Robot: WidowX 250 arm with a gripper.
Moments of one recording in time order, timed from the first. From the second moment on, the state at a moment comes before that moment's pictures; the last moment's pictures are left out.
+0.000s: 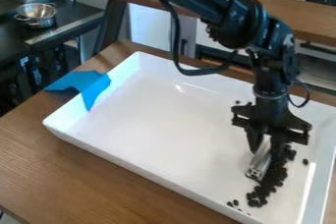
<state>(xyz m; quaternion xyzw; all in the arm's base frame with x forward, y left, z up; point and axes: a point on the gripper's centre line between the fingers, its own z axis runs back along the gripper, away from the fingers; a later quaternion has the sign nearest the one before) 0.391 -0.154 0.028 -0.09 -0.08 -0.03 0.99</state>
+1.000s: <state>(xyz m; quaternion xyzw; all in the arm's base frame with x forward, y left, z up) 0.407 -0.076 0.075 -0.12 -0.12 0.07 0.98</state>
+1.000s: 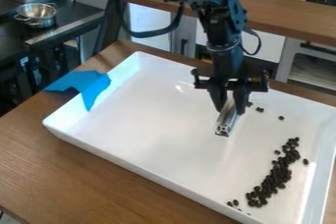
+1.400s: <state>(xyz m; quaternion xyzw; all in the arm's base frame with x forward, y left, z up) 0.419 -0.049 0.051 -0.08 -0.11 0.09 0.99</state>
